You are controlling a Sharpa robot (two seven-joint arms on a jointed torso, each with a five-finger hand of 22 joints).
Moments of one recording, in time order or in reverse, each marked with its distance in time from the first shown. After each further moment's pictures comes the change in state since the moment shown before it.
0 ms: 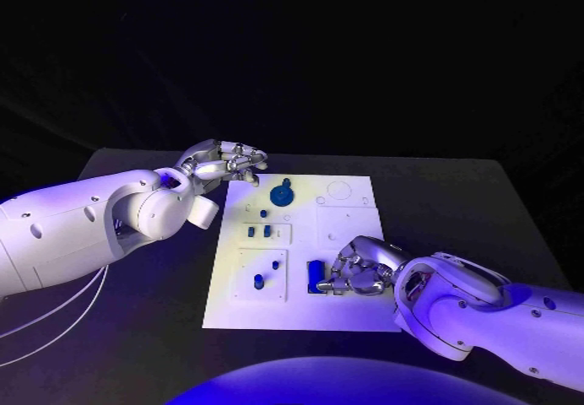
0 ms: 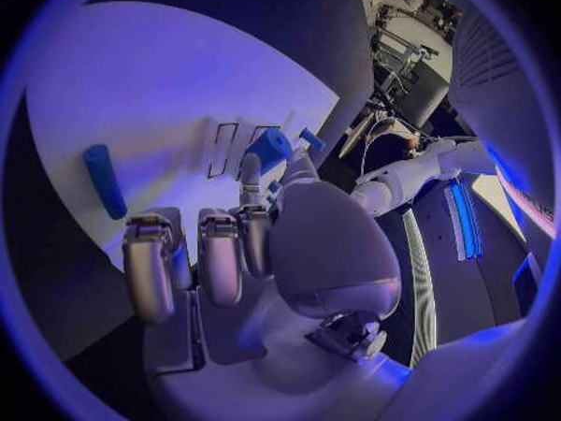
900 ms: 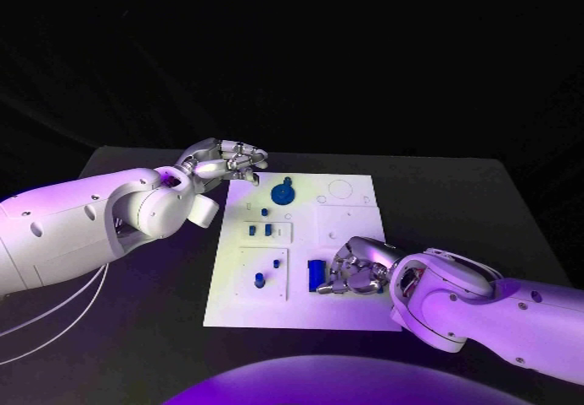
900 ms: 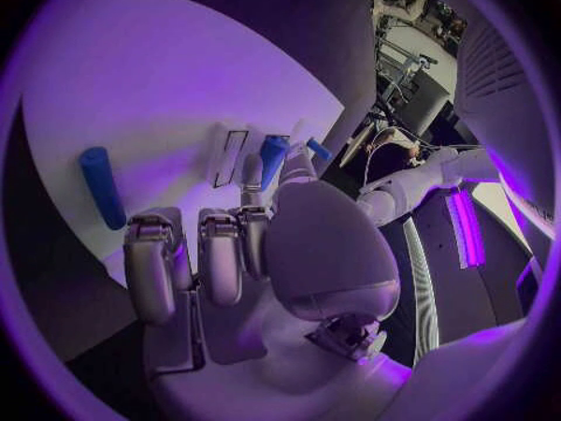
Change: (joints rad) left arm 0.000 -0.001 0.000 0.001 0.000 0.001 -0.003; left_hand 0.000 0.000 0.008 -0.008 0.012 -0.003 -0.004 0.000 0.000 0.000 0.000 0.000 0.001 -0.004 0.004 0.000 0.000 0.000 0.000 0.000 0.000 0.000; right arm 0.000 0.033 0.000 -0.050 -0.001 0.061 0.014; right_hand 0.058 0.028 -0.060 0.003 -0.022 0.006 -0.006 0.004 0.026 -0.004 -0.003 0.009 0.001 -0.004 -0.003 0.000 0.000 0.000 0.000 -0.007 0.000 0.000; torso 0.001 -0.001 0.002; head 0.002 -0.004
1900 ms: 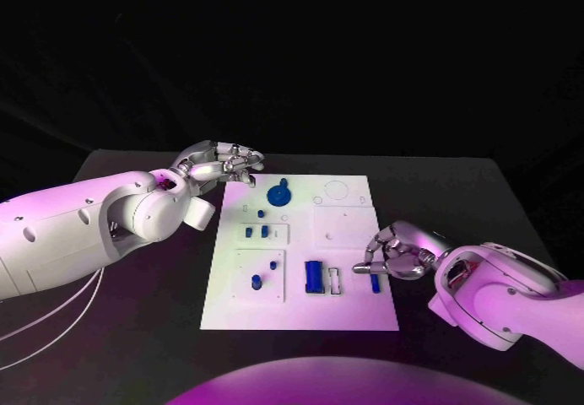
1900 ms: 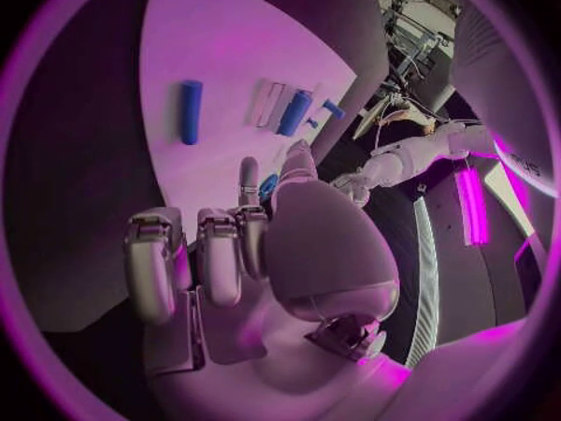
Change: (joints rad) left arm 0.000 0.003 0.000 0.000 -0.001 0.001 -0.002; left_hand 0.000 0.000 0.004 -0.004 0.006 0.000 0.000 0.000 0.001 -0.004 -0.004 0.000 0.001 0.000 0.000 0.000 0.000 0.000 0.000 0.000 0.000 0.000; right arm 0.042 -0.224 0.000 0.079 0.052 -0.104 0.042; right_hand 0.013 0.013 -0.056 -0.004 0.038 -0.072 0.028 -0.033 0.010 0.002 0.012 -0.008 0.003 0.005 0.006 0.000 0.000 0.000 0.000 0.000 0.000 0.000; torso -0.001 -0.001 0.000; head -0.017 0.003
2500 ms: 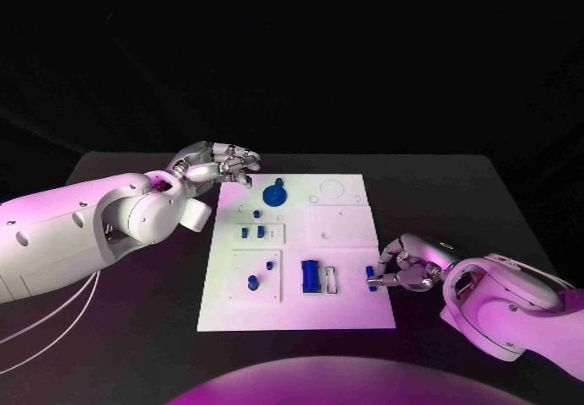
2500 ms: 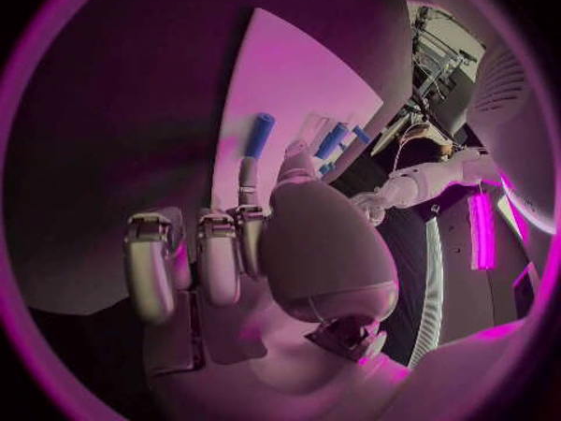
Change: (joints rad) left arm 0.000 0.003 0.000 0.000 -0.001 0.000 0.001; left_hand 0.000 0.000 -0.003 -0.003 0.000 0.000 0.000 0.000 0.000 0.000 0.000 0.000 0.000 0.000 0.000 0.000 0.000 0.000 0.000 0.000 0.000 0.000; right arm -0.064 -0.032 -0.004 -0.020 -0.142 0.019 -0.046; right_hand 0.017 0.009 -0.009 0.002 0.010 0.000 0.000 0.000 0.000 -0.004 0.004 -0.003 0.001 -0.004 0.004 0.000 0.000 0.000 0.000 0.007 0.000 0.001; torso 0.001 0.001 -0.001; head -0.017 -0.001
